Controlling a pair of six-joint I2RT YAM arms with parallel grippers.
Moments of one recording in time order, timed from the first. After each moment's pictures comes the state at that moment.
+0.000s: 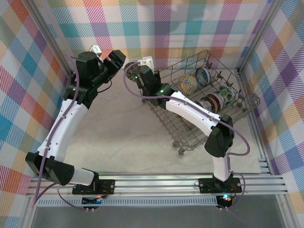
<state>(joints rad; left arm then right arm) -0.28 1.40 1.59 -0.41 0.12 -0.95 0.87 1.93 1.94 -0.43 0.72 0.21</state>
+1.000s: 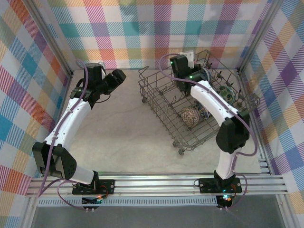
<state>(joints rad) -0.20 1.45 1.39 -0.48 0.21 -0.81 0.52 1.88 1.80 -0.62 0.96 0.06</state>
